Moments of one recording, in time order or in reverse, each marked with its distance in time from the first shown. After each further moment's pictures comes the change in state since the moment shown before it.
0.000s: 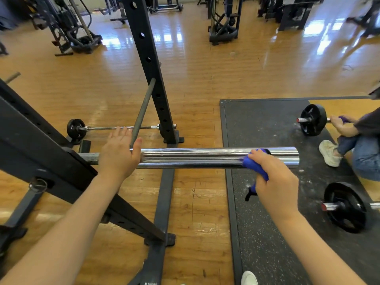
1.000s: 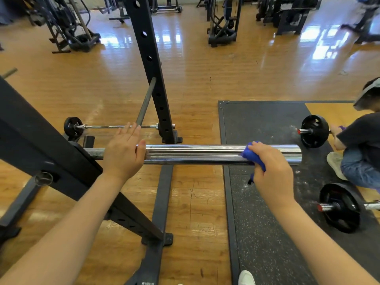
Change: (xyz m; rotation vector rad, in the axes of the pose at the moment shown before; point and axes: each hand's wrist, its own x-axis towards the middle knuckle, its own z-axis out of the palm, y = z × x) left_hand -0.010 -0.016 0.008 -0.009 0.089 0.212; right_hand 0.006 -0.001 0.014 -0.020 0.001 -0.045
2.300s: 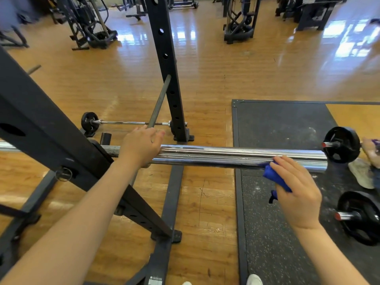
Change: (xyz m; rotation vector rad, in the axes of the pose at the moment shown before) left_hand 0.027 0.012 -0.024 -0.058 -0.258 -0.228; right_hand -0.027 0.023 0.008 0.024 0.124 -0.161
